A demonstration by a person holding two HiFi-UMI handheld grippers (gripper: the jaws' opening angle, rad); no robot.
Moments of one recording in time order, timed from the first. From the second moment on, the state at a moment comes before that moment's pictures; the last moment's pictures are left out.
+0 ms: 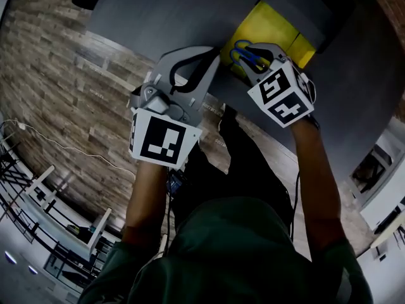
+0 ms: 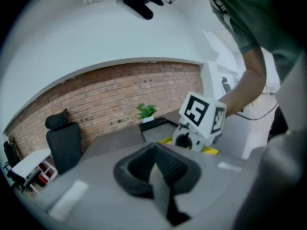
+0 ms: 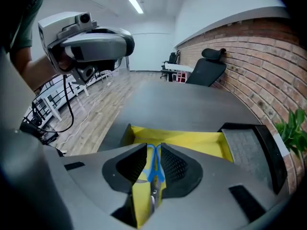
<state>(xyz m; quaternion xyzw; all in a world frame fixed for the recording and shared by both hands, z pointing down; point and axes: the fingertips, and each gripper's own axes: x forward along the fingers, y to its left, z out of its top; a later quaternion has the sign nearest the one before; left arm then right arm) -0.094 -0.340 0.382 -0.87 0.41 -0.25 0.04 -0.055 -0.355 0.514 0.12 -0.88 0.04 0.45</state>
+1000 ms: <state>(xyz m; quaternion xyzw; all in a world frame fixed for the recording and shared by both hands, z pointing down) -0.108 -0.357 0.417 -0.88 0.40 -0.25 0.01 -0.074 -0.364 0.560 0.12 -0.86 0.07 0.49</state>
